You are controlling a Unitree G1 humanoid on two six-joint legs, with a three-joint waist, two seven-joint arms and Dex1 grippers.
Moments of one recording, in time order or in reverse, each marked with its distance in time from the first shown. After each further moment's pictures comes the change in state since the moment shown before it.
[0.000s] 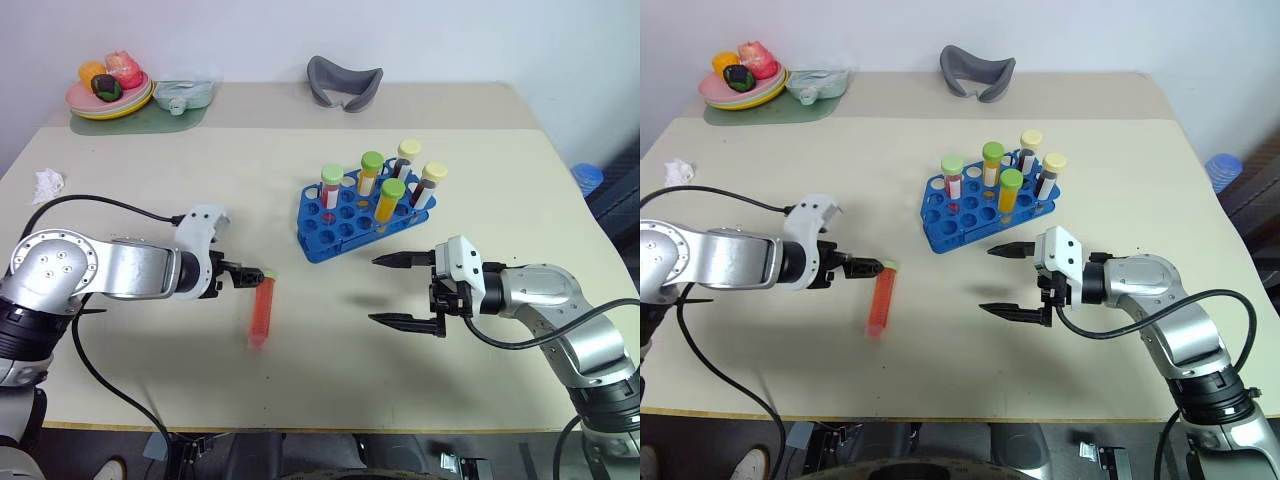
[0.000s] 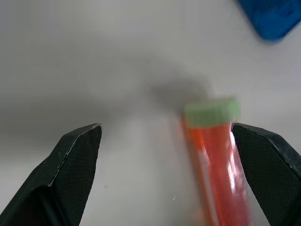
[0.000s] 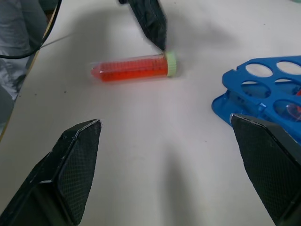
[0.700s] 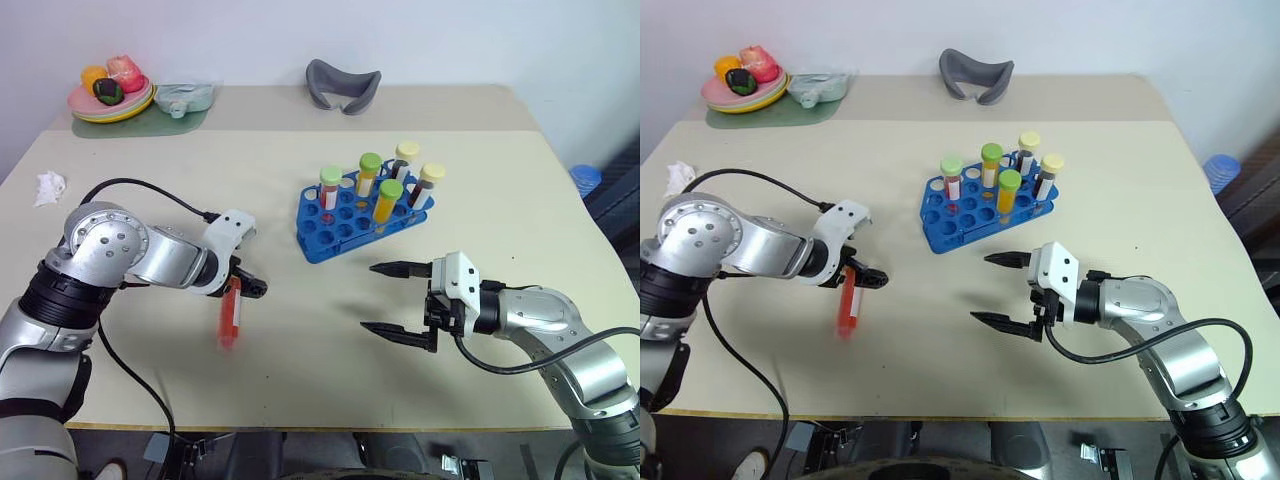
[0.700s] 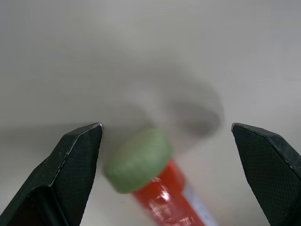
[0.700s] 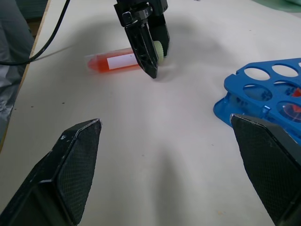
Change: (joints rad) left arm -0.158 -0.157 -0.039 0.073 0.543 0.296 -0.317; right arm 0.117 0.019 -0.009 -0.128 -0.004 0.014 -0.127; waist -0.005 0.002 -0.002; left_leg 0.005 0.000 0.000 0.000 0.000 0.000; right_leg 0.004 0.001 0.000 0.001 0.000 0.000
